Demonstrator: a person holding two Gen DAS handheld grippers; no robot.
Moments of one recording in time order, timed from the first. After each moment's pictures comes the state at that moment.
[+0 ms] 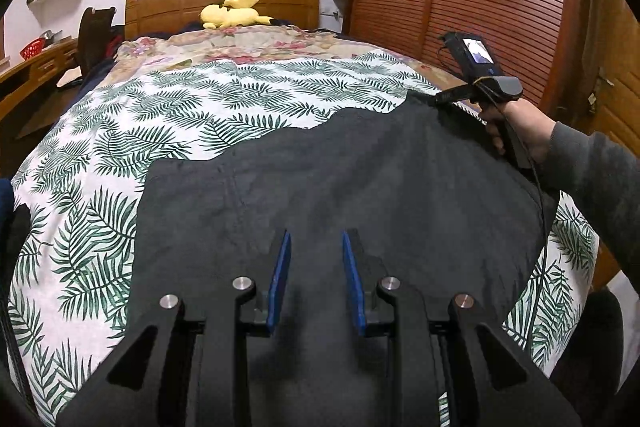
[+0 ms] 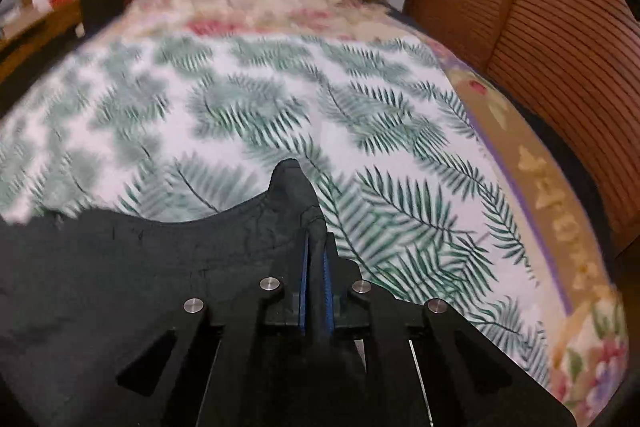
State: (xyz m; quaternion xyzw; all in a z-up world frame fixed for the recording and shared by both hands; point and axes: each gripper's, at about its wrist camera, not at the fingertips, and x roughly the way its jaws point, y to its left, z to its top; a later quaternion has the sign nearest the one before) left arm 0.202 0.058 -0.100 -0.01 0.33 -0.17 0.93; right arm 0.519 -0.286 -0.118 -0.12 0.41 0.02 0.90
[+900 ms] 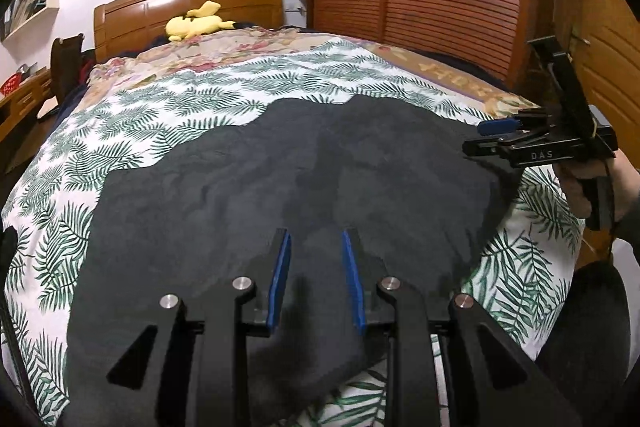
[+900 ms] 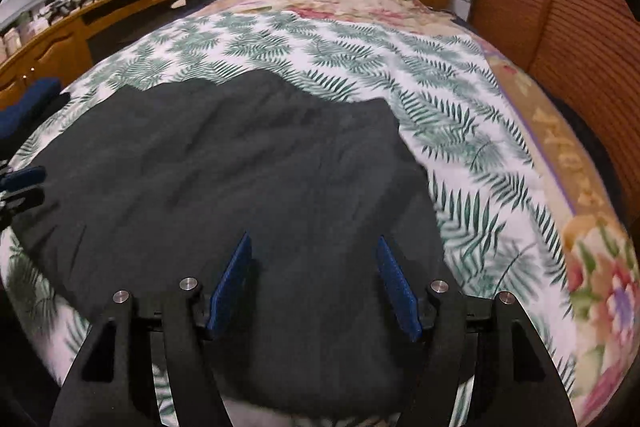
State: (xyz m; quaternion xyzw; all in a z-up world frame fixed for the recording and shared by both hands) left arm 0.168 -0.018 -0.101 0.04 0.32 -0.20 0.92; right arm 0.293 -0.306 -0.116 -0.12 0.40 0.17 0.89
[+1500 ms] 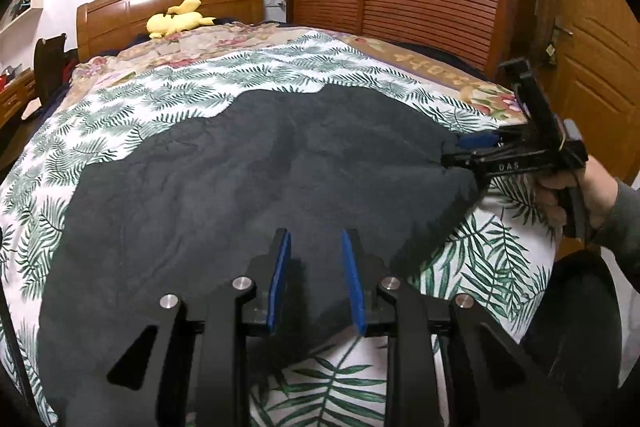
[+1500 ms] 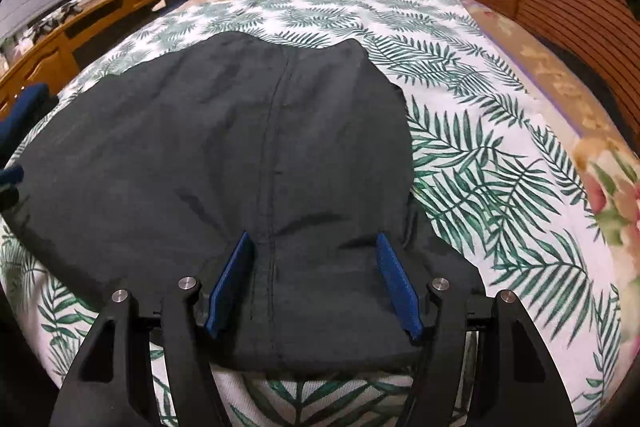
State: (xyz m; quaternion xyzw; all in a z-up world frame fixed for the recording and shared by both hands) left arm 0.148 -0.042 -0.106 0.04 0.33 -0.23 0.91; right arm 0.285 -0.346 -0.156 -0.08 0.43 0.14 0.89
